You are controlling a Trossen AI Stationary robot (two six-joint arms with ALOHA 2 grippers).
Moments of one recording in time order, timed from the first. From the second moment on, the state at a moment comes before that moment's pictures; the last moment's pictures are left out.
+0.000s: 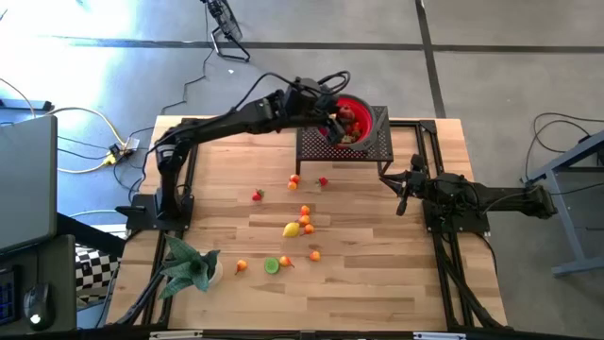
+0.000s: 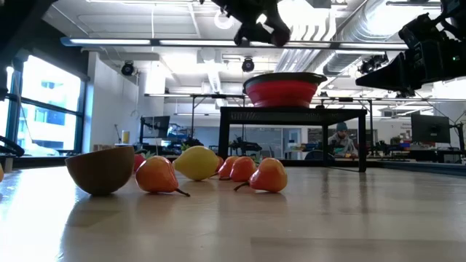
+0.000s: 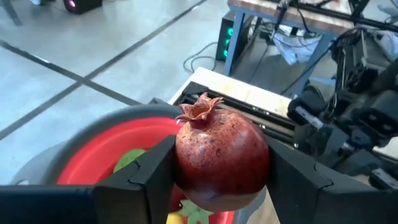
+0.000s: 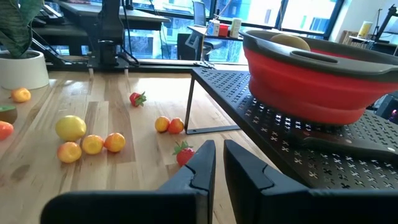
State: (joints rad) left arm 0.32 1.90 1.98 -0.41 -0.07 -0.13; right arm -0.03 0.13 0.08 -0.07 0.34 -0.08
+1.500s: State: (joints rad) left arm 0.39 2.00 1.98 -0.40 -0.17 -0.14; right arm -0.03 0.13 0.08 -0.07 0.34 -0.08
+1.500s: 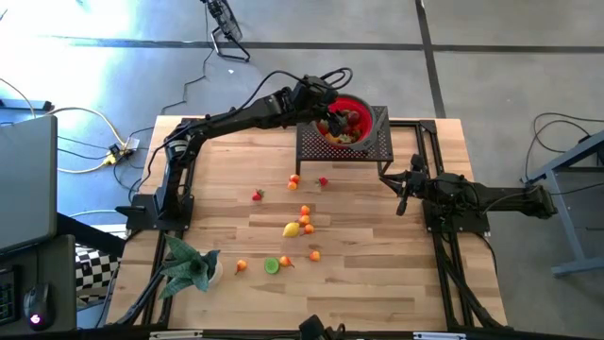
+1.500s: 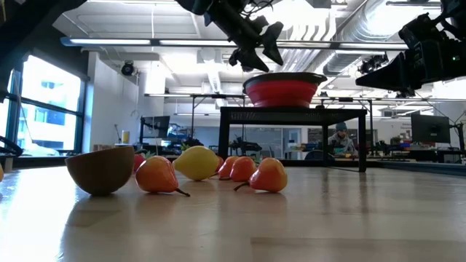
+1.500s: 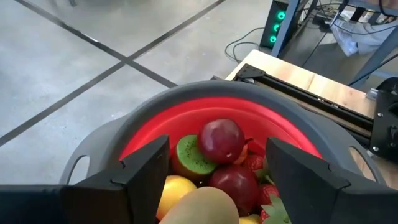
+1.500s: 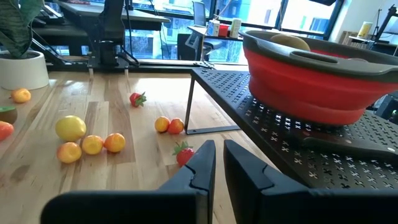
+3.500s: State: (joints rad) left arm 0.12 1.99 1.98 -0.38 -0.18 0.06; right arm -0.03 0.13 0.08 -0.06 0.33 0.00
